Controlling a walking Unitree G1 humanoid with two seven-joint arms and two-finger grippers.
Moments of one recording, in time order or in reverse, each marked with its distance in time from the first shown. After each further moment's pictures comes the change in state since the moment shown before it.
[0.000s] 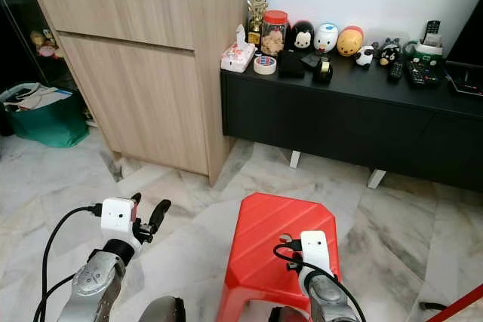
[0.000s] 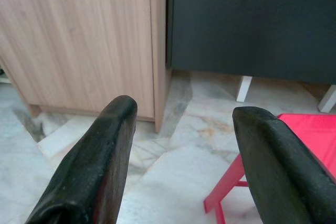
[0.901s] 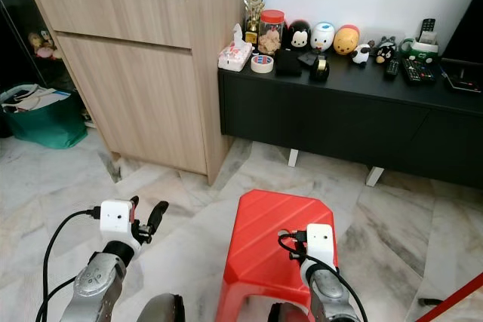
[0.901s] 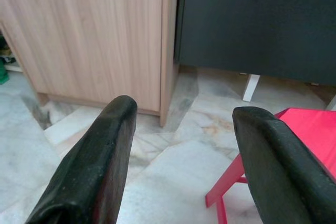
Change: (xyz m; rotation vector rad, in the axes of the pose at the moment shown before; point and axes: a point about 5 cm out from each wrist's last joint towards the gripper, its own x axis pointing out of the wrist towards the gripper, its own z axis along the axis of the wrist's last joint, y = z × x) left arm -0.005 0.006 -0.007 -0.034 0.011 0.051; right arm 0.000 0.001 0.009 0.025 -0.088 -0.017
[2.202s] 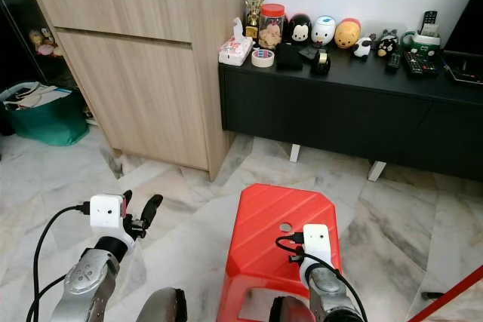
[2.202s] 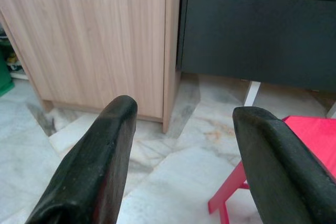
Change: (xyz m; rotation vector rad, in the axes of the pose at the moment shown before) left arm -0.003 0.004 0.023 -0.009 -0.039 -0.001; right arm 0.006 0.001 0.009 -0.055 0.088 -0.026
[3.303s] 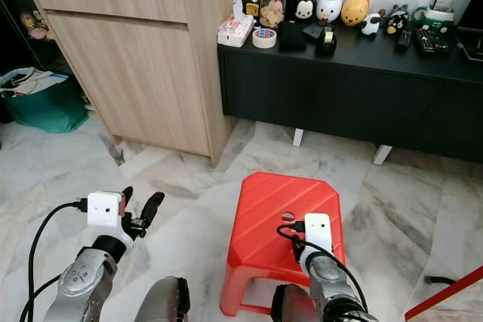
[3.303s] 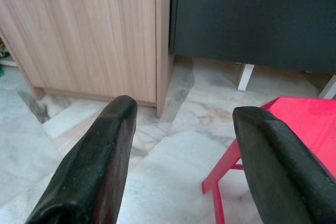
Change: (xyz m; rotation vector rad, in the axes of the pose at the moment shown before) left arm -0.011 -0.008 0.016 0.004 -0.010 -0.032; right arm 0.002 -0.004 0.010 0.018 -0.015 -0.007
